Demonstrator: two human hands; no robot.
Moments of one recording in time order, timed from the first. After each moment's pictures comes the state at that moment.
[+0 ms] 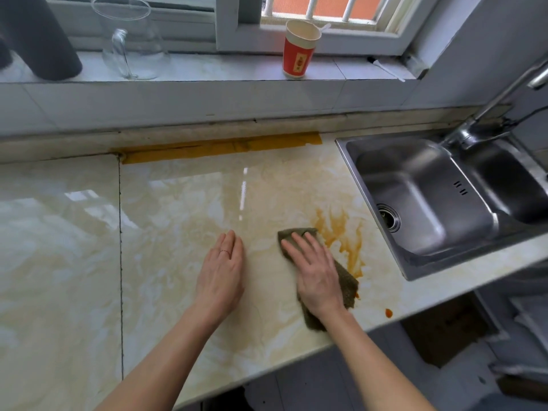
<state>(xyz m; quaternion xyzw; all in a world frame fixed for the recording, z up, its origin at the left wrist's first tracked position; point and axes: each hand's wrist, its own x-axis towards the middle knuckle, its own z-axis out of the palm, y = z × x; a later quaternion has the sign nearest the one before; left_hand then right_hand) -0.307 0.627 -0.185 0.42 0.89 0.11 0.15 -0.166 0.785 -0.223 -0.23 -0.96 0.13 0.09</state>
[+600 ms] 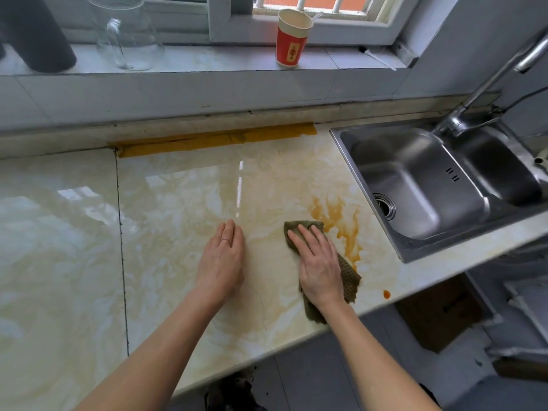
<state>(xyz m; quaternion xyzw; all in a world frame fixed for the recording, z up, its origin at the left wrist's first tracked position) -0.309 0.622 -0.186 0.43 0.88 0.08 0.16 -0.157 0.771 -0.222 -0.29 -0.94 0.13 0.10</state>
